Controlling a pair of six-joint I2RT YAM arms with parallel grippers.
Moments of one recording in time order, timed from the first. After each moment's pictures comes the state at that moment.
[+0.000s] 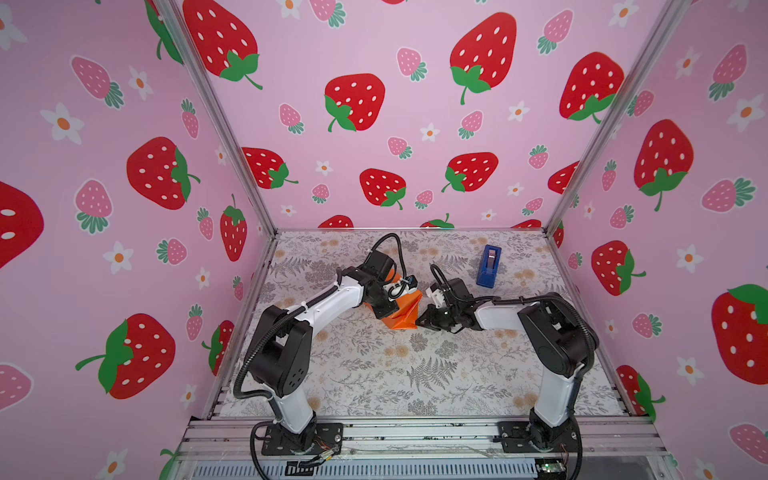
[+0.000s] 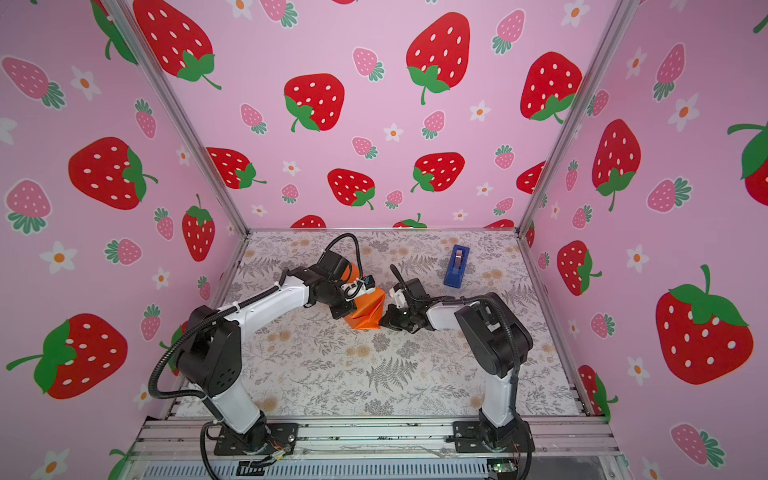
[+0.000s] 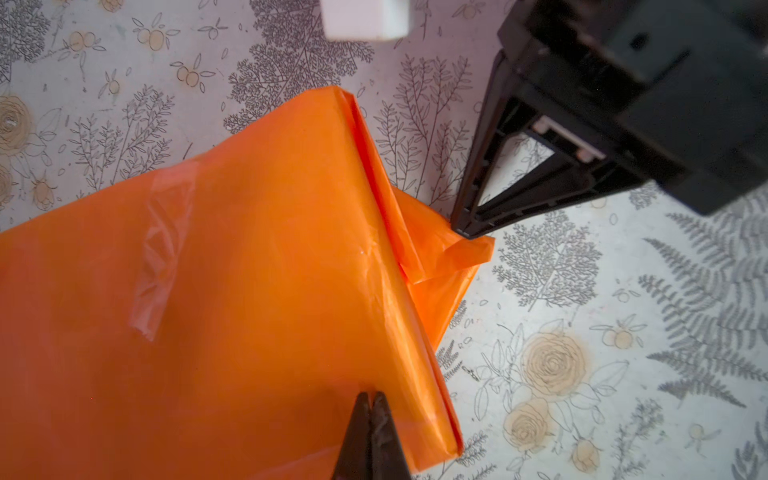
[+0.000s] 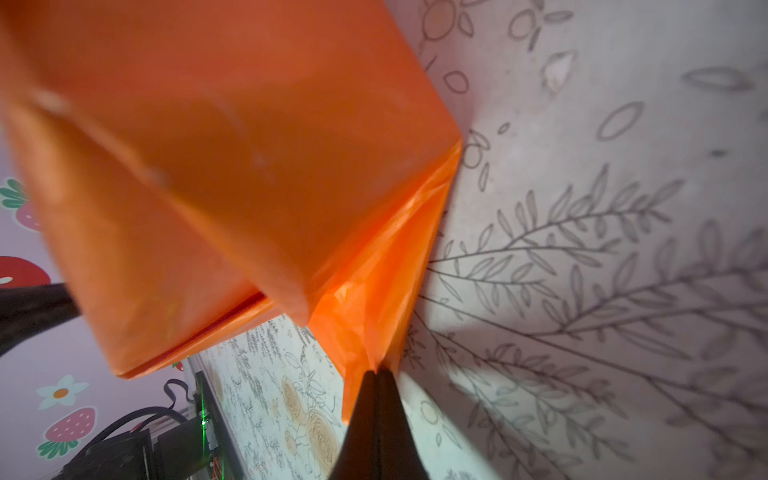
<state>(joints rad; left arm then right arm) -0.51 1.72 1.28 -0.70 0.19 0.65 0.67 1.89 0.93 0.09 -0.58 0.70</state>
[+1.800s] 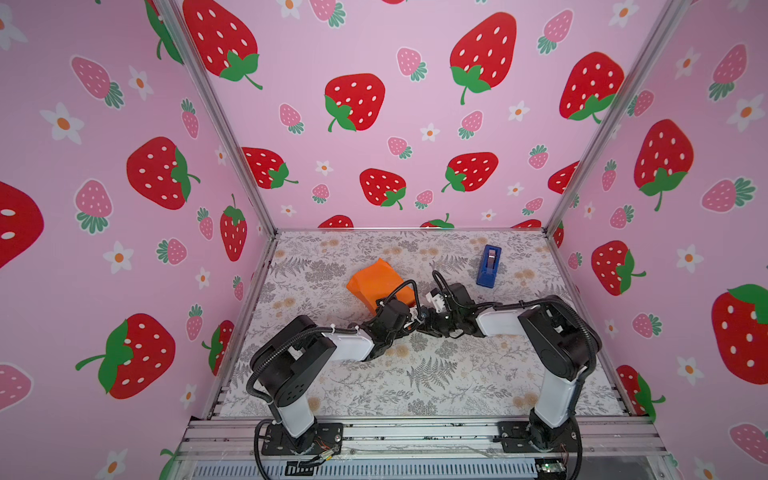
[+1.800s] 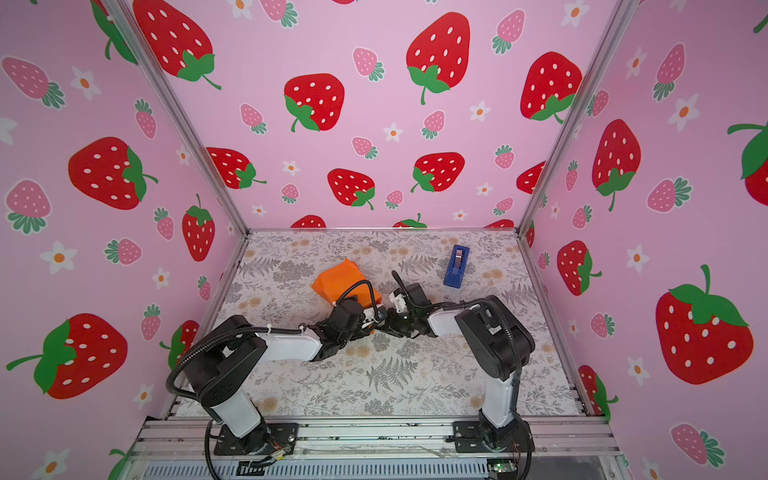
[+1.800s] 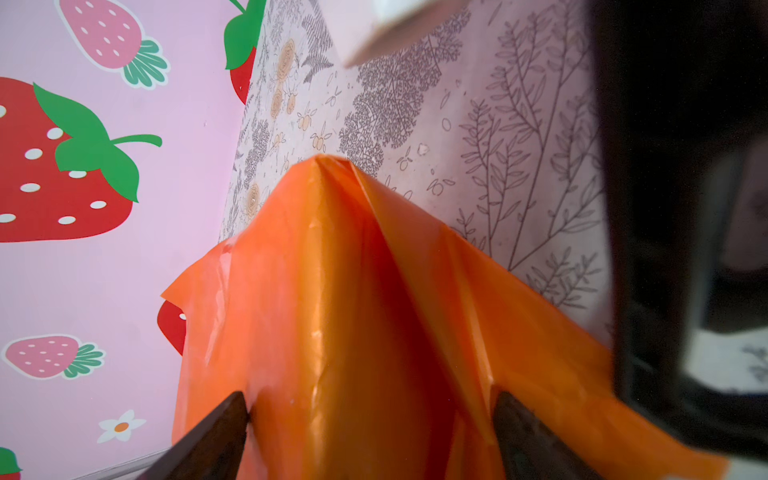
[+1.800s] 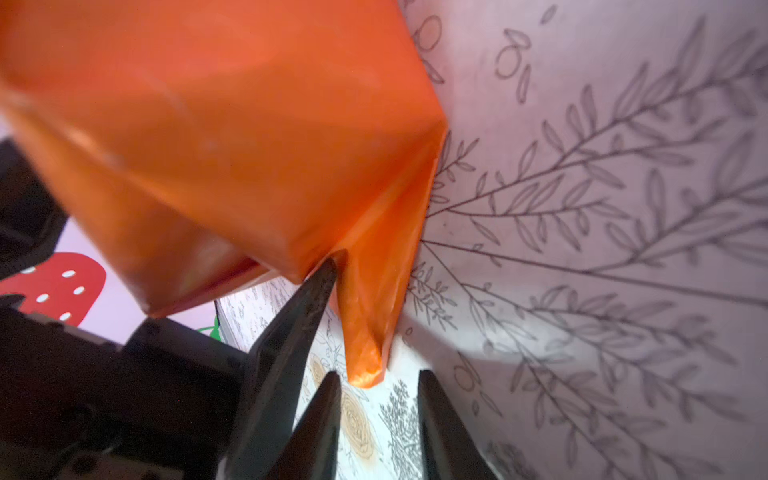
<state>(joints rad) -0.76 1.73 0.73 0.34 -0.43 0.79 0.69 1.85 0.85 0.18 -0.62 0.81</state>
